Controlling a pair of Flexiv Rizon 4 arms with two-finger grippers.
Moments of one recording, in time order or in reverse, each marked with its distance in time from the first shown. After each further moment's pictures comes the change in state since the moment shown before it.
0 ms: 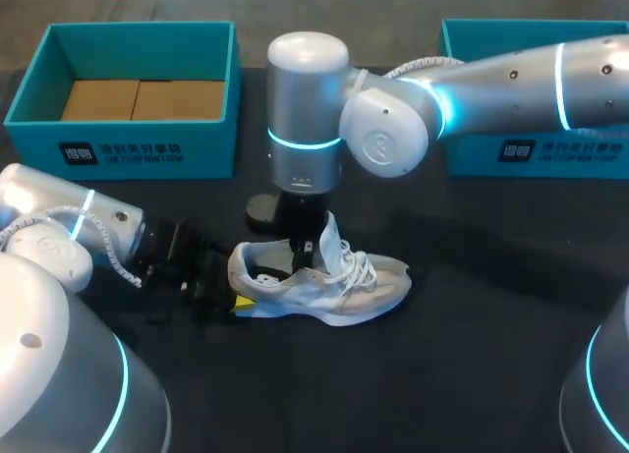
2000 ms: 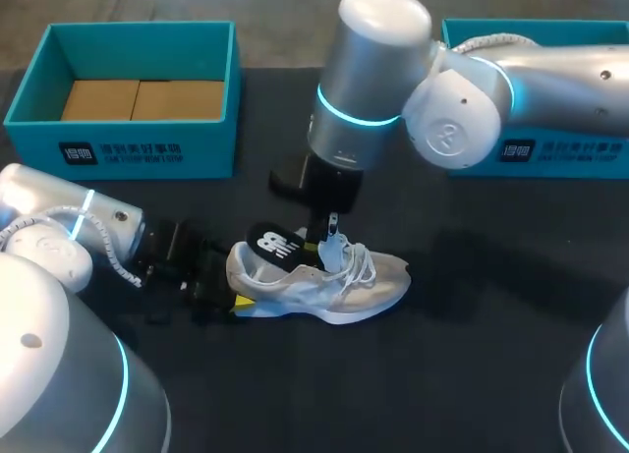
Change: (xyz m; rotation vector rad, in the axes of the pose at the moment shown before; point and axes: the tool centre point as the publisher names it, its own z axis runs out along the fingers) left arm -0.001 0.000 -0.001 -0.001 -0.002 -0.001; right arm 0.007 -0.010 -0.084 -0.216 -0.169 -0.003
